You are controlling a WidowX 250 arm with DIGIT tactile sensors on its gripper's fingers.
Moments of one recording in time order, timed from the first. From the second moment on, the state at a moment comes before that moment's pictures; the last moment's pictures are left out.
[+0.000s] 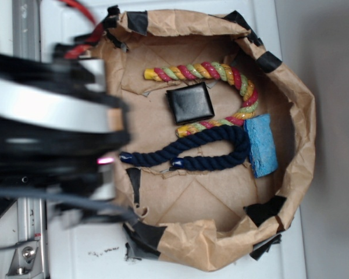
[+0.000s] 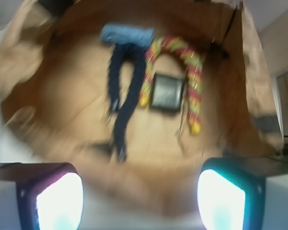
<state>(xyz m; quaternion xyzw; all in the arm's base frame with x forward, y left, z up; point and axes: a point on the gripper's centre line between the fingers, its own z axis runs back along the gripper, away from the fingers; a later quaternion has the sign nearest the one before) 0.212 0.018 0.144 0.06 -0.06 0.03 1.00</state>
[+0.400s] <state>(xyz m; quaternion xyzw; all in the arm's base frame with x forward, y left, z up) 0.288 0.028 0.051 0.06 -0.01 0.00 1.00</state>
